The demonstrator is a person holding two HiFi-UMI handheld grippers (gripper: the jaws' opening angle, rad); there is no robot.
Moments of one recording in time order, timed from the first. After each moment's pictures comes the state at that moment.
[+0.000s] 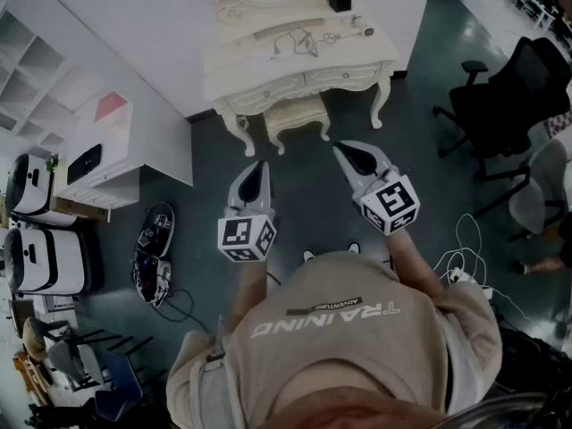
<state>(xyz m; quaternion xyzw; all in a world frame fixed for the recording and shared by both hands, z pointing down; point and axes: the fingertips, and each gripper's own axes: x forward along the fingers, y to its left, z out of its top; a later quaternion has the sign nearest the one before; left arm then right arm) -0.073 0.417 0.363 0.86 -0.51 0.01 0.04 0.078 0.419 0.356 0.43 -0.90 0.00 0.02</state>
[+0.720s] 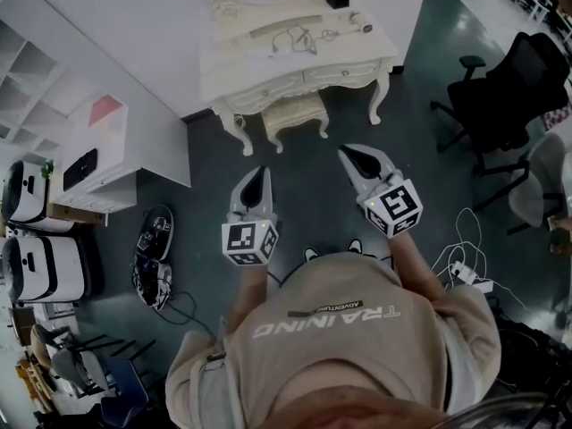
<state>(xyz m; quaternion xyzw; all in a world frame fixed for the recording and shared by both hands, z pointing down) -0.092 0.403 0.385 0.86 -0.51 0.02 0.04 0.071 0.406 0.369 0.45 -0.89 0.00 0.03</state>
